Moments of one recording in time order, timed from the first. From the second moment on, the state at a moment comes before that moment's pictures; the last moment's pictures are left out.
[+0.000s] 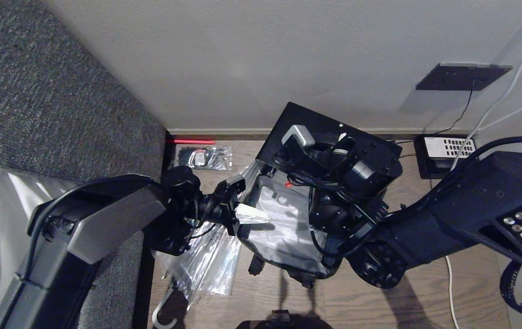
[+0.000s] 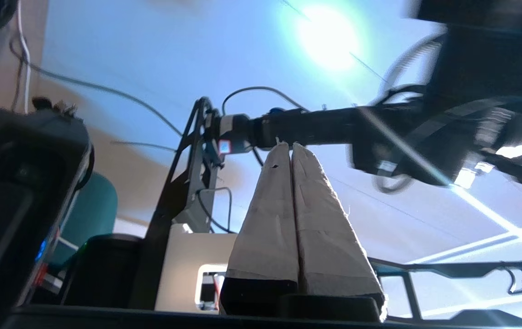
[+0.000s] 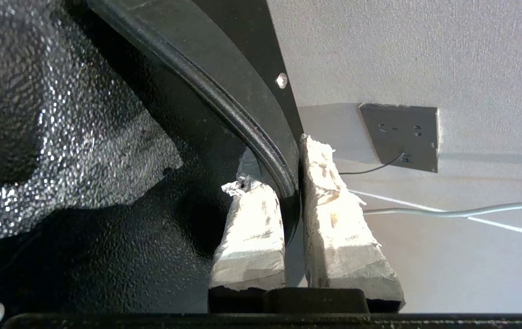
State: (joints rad) left arm -0.32 2.49 -1.21 -1.51 -1.51 -1.59; right arm 0.82 2.12 -1.11 -1.52 -1.09 -1.41
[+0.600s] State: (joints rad) left arm -0.15 2.23 -1.01 -1.50 -1.29 -1.44; right arm 0.81 2.13 -1.13 -1.52 -1.11 -1.42
